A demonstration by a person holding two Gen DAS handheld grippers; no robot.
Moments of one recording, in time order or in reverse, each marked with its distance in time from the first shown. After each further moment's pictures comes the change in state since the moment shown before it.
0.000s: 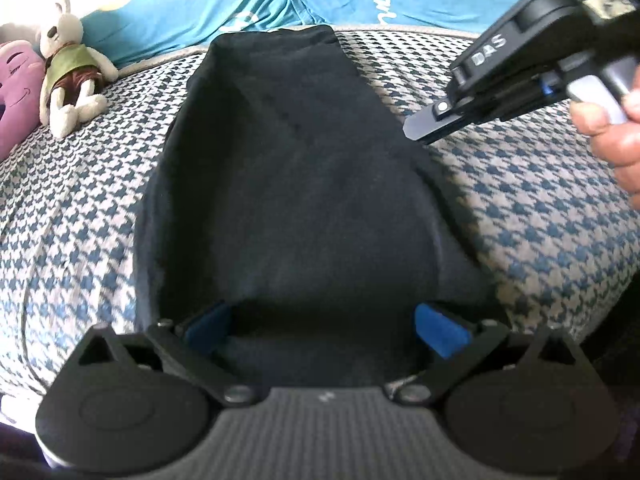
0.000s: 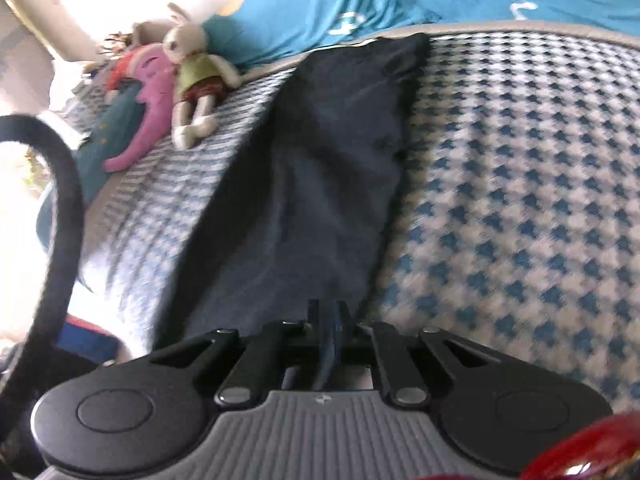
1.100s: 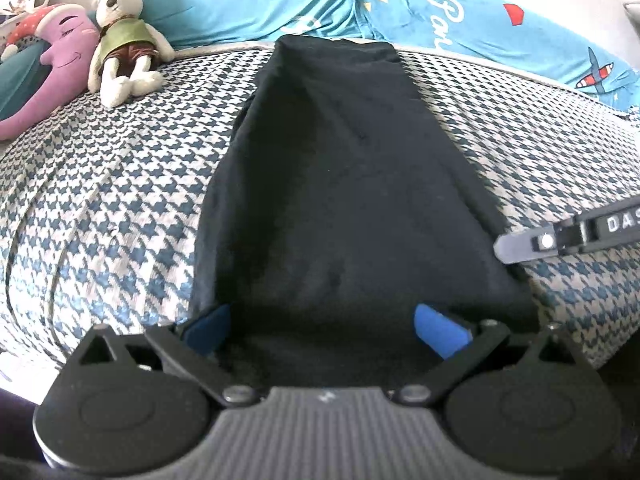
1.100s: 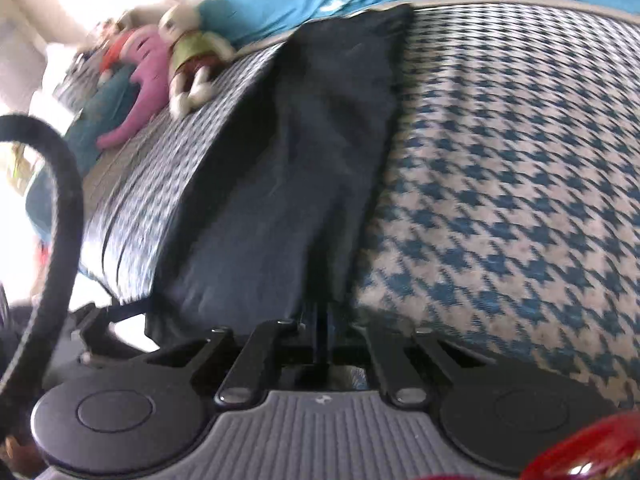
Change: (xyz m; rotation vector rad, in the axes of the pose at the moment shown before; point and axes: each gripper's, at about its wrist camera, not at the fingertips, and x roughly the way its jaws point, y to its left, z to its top) left arm -0.010 0.027 -0.003 -0.149 -0.029 0.081; right arm -0.018 0.012 -0.063 0.067 -0.018 -0.099
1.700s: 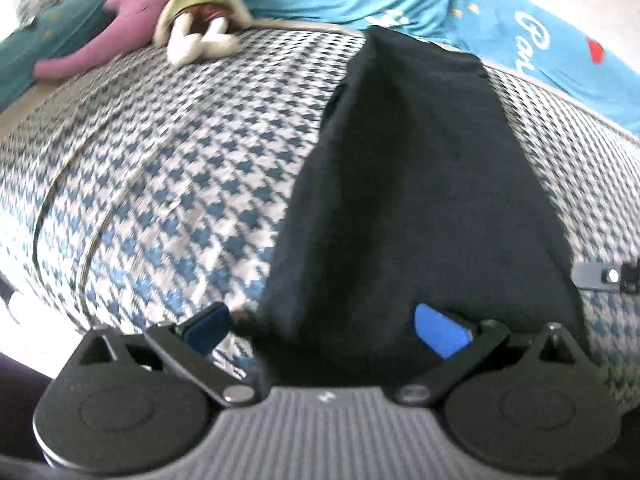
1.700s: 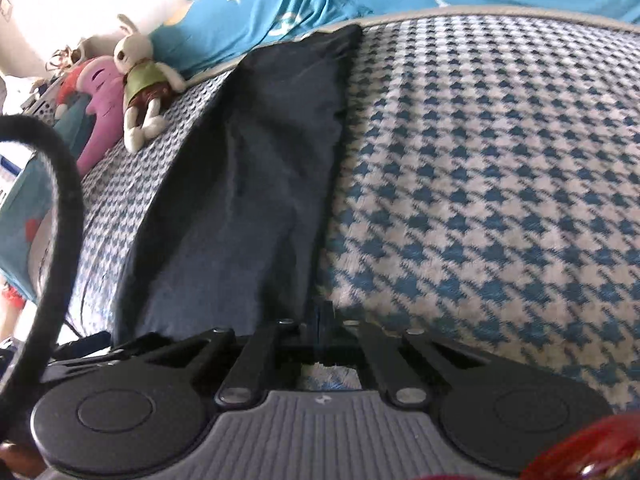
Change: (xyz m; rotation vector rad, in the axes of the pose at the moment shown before) left arm 0.014 0.045 0.015 -0.234 0.038 0.065; right arm 0.001 -0.003 0.009 0.042 -0.055 -0.126
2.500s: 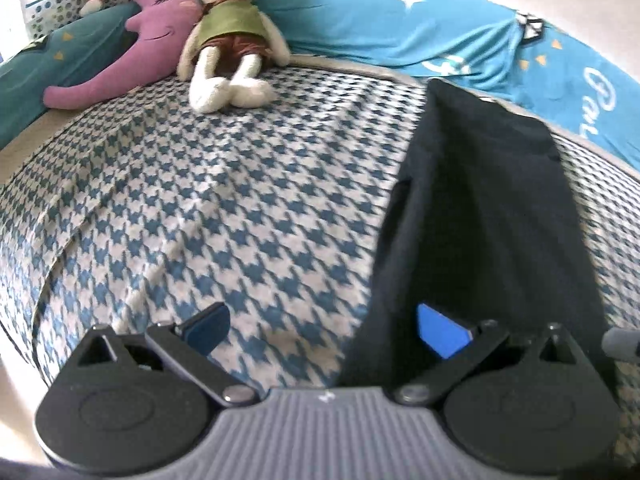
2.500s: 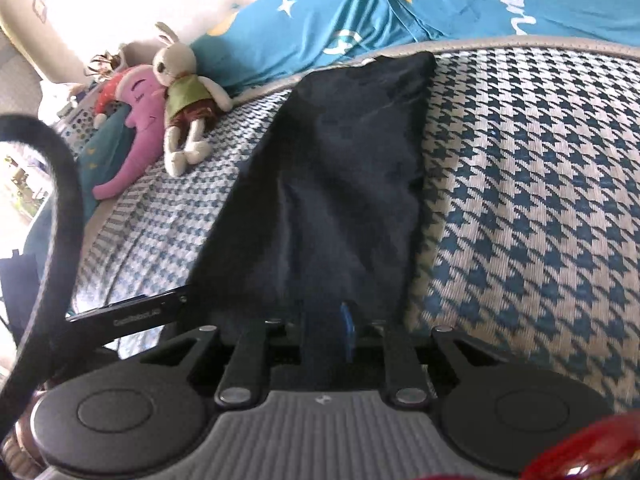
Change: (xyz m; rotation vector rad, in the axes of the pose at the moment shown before) left arm 0.050 0.014 0.091 -0.073 -0.055 0.110; right arm 0.048 0.025 0.066 -0.057 0.011 0.141
